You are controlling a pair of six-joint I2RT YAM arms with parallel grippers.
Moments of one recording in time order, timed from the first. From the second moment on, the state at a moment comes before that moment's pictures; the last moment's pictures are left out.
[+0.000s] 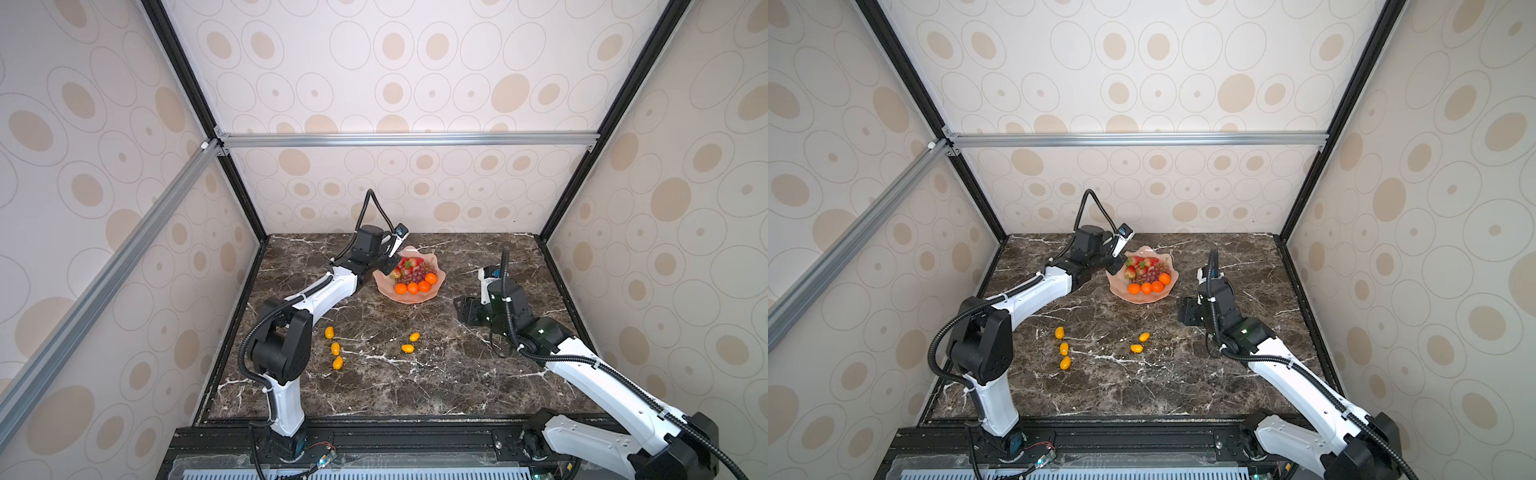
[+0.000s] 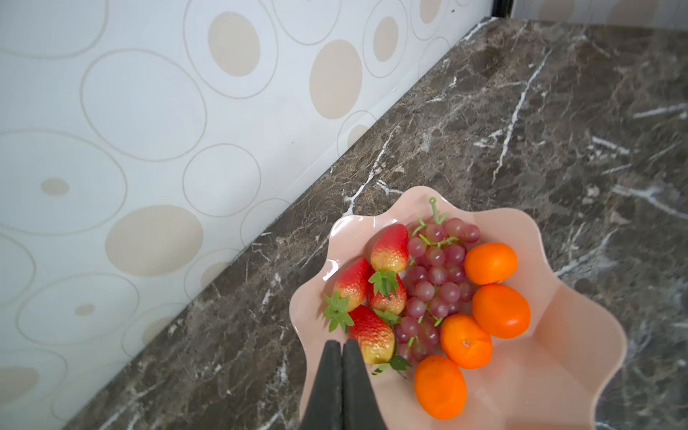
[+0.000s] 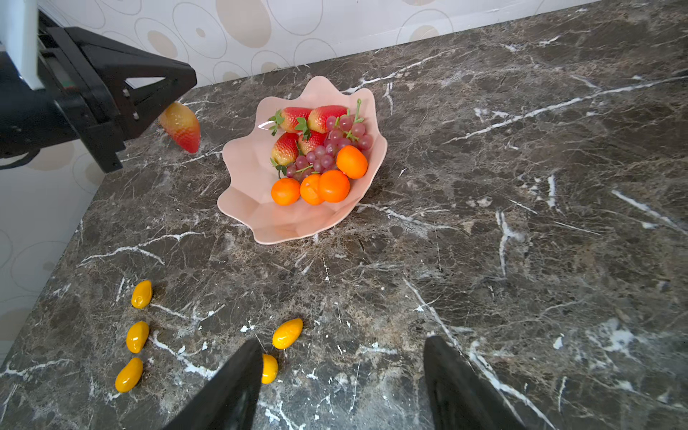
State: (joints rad) left arm -0.46 1.88 1.47 -0.07 0.10 0.45; right arm 0.55 1.05 0.87 -0.44 0.15 0.49
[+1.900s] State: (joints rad) left arm -0.46 2.26 1.78 -0.21 0.23 1.30; right arm 0.49 1.00 0.84 -0.54 0.10 0.47
